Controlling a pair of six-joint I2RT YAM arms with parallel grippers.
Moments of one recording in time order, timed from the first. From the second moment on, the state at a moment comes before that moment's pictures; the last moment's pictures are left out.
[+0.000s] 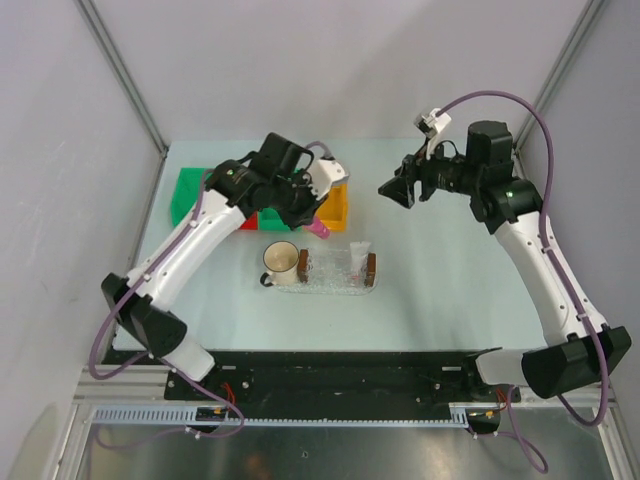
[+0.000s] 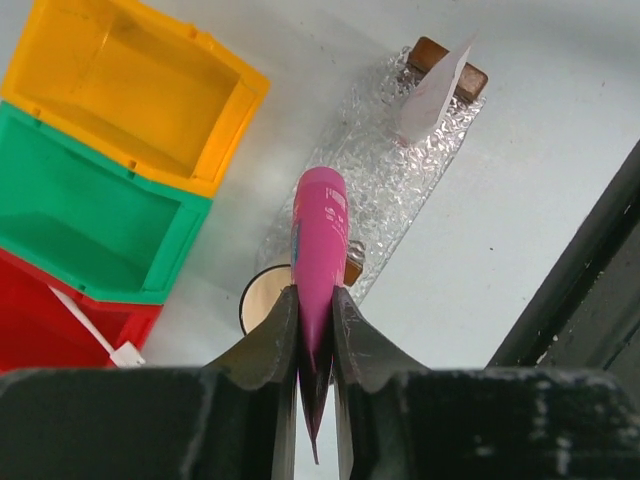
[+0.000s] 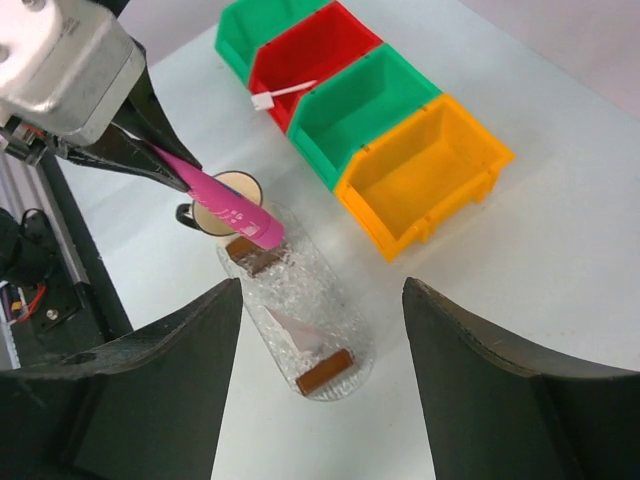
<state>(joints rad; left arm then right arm) -0.63 1.55 1.74 -1.06 0.22 0.39 0.29 1.32 1.49 -0.52 -0.70 -0.08</state>
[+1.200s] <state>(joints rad) -0.75 1.83 1.95 -1.25 0.21 0.48 -0.07 1.26 1.23 -0.57 -0.59 -0.16</state>
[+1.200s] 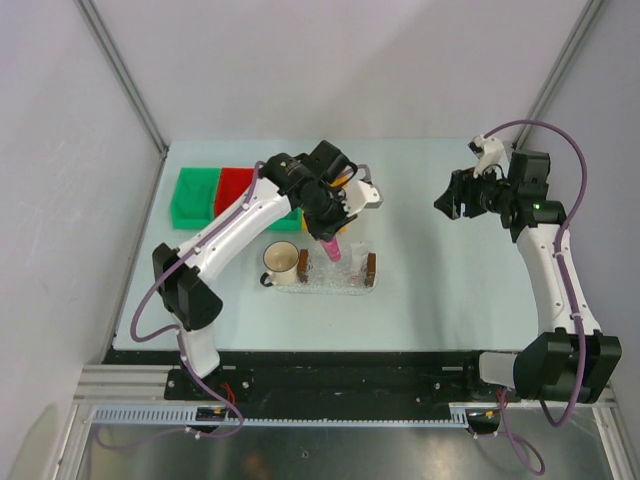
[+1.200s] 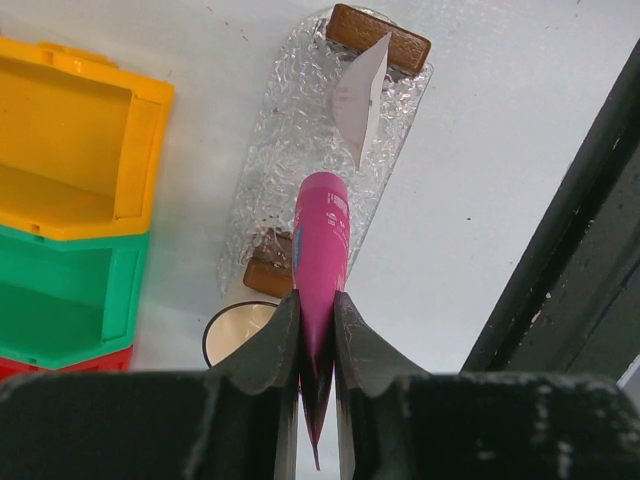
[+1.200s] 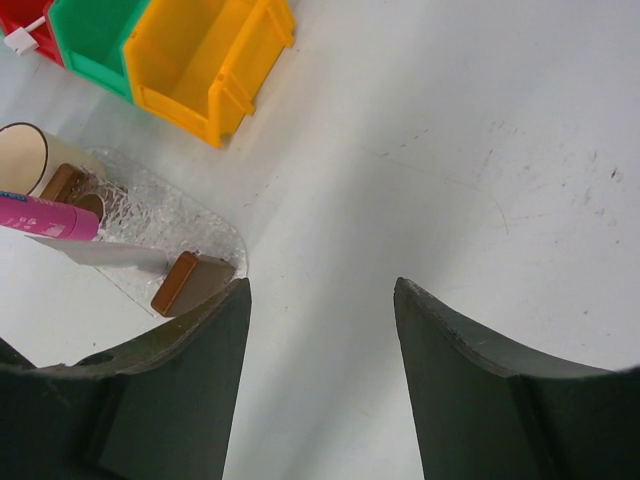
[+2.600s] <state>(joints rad) -0.78 1.92 1.98 -1.26 0.21 0.51 -0.10 1.24 1.19 -0.57 -0.66 -0.15</state>
